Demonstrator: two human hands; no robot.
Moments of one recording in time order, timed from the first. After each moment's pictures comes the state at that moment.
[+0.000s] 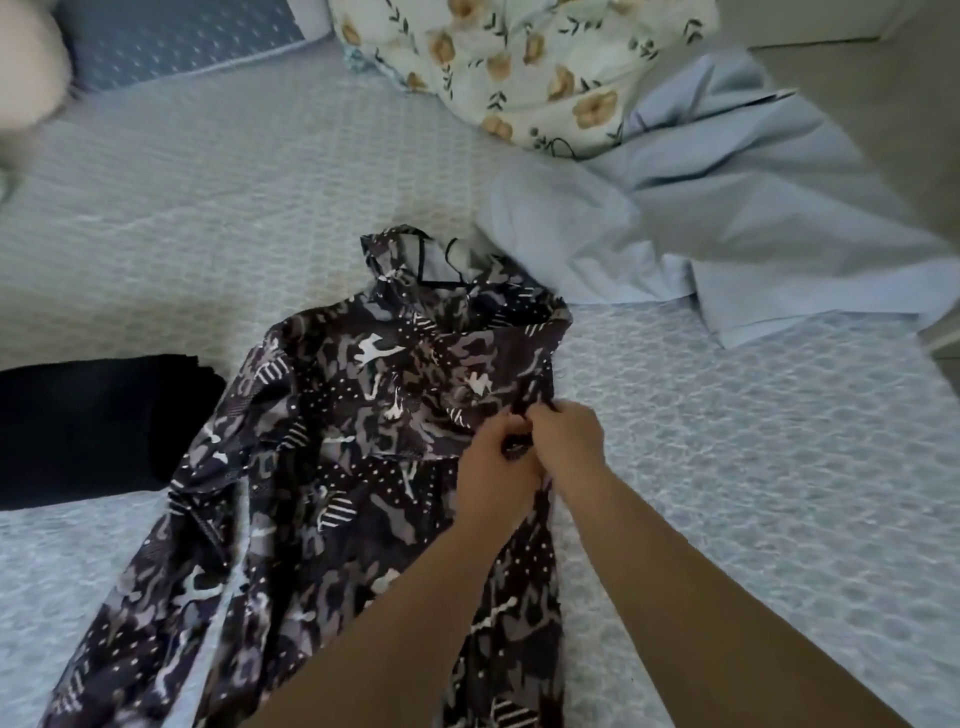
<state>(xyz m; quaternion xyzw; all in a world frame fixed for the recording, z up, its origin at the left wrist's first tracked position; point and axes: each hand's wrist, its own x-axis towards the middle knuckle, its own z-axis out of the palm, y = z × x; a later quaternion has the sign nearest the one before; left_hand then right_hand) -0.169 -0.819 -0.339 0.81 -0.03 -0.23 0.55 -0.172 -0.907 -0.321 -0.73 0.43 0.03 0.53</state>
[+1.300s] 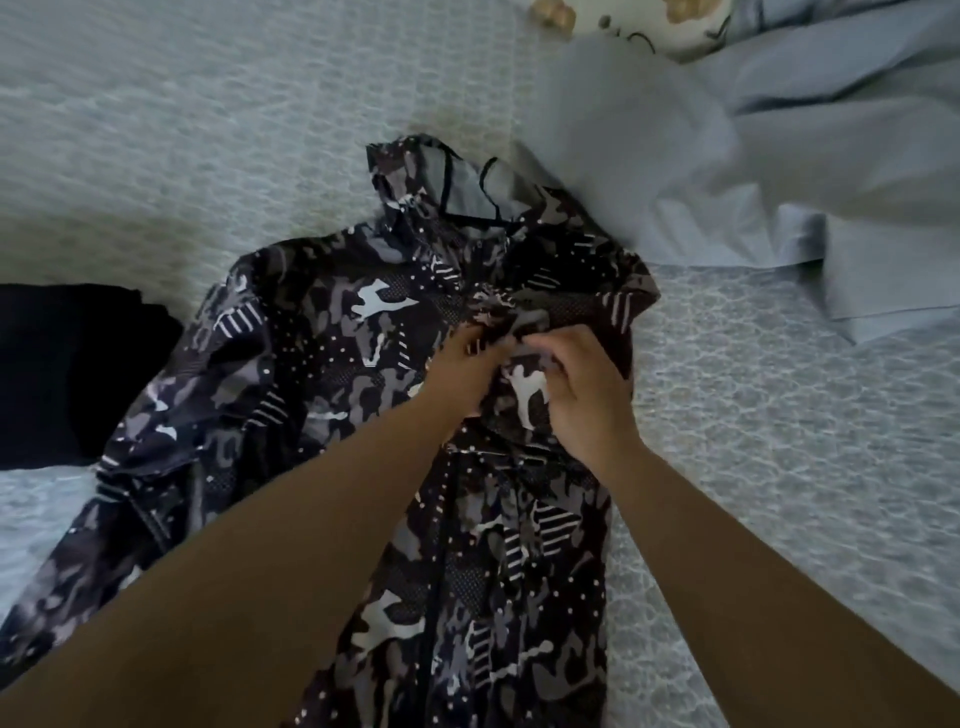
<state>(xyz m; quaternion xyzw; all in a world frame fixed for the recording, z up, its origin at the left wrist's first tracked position) -0.027 -0.808 -0.437 0.76 0.09 -0.36 0.54 -0.111 -0.919 -0.408 -0.91 0.14 -0.03 0.38</state>
